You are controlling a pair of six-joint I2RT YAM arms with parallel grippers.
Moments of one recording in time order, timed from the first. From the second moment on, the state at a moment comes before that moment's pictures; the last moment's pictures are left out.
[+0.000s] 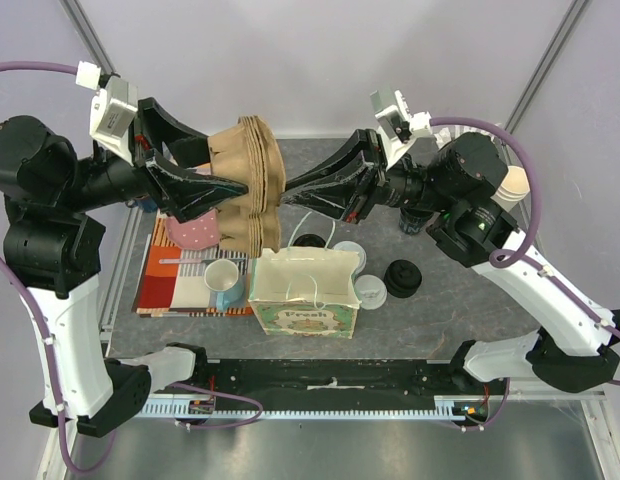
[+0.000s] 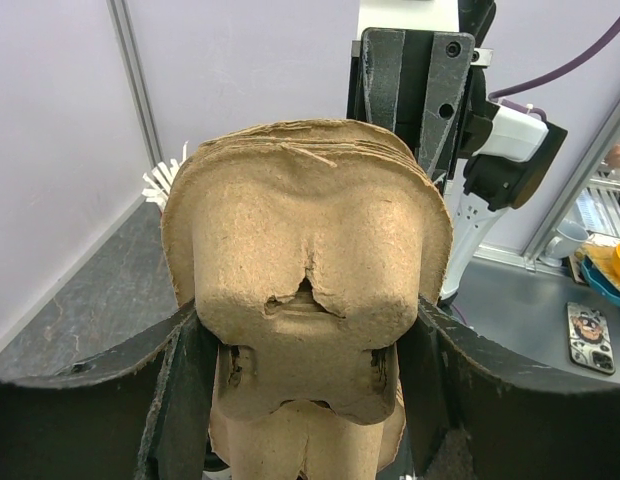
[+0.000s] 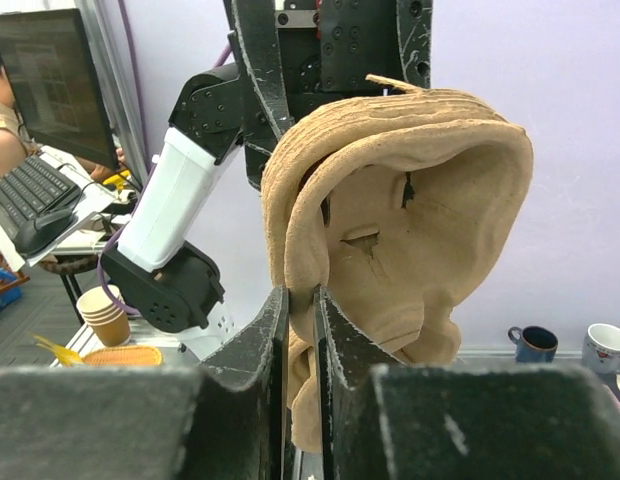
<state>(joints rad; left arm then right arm) -0.18 1.19 2.09 -0.70 1.11 -0.21 0.90 1.32 1.73 0.03 -0.67 0.33</state>
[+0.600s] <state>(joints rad) -0.18 1.19 2.10 -0.70 1.08 -0.21 0.90 1.33 1.69 0.11 -0.64 0.40</state>
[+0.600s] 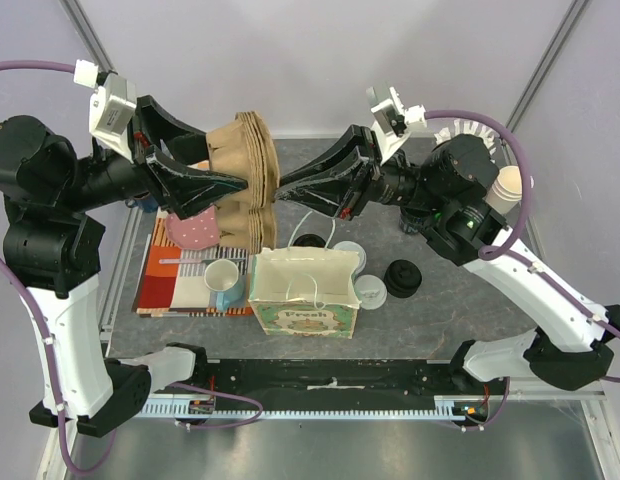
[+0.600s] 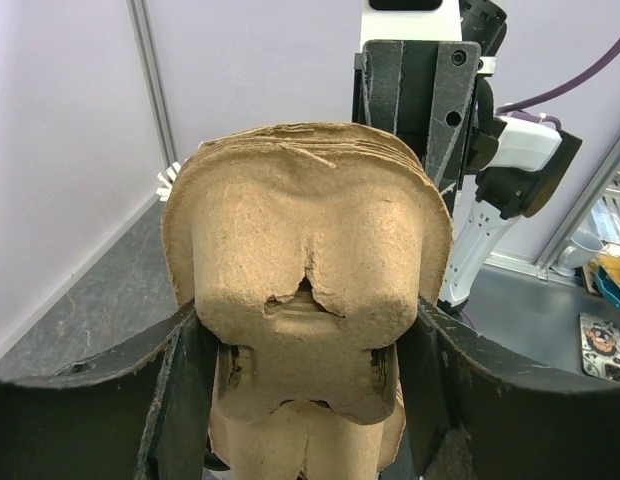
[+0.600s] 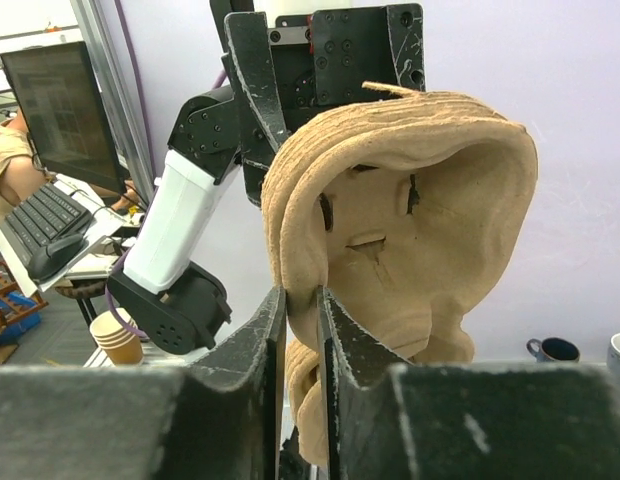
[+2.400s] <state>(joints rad) -0.18 1.19 2.10 -0.70 1.09 -0.21 0.91 1.34 1.69 0.16 -0.61 0.41</state>
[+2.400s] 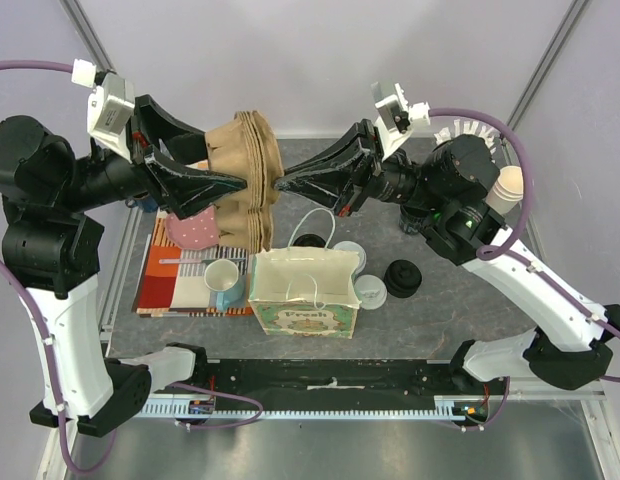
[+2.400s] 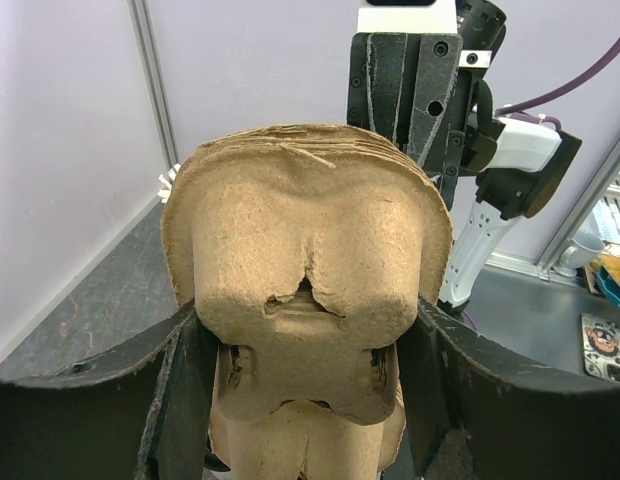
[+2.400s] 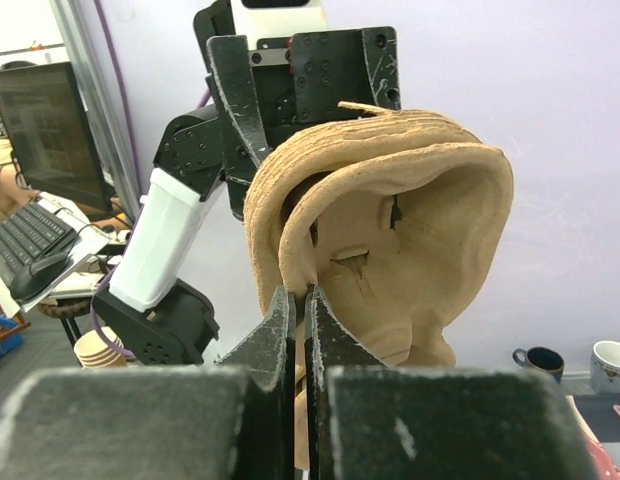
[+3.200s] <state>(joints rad) -0.18 1.18 2.12 -0.67 1.06 -0.23 0.91 1.19 1.54 0.17 -0.27 0.40</state>
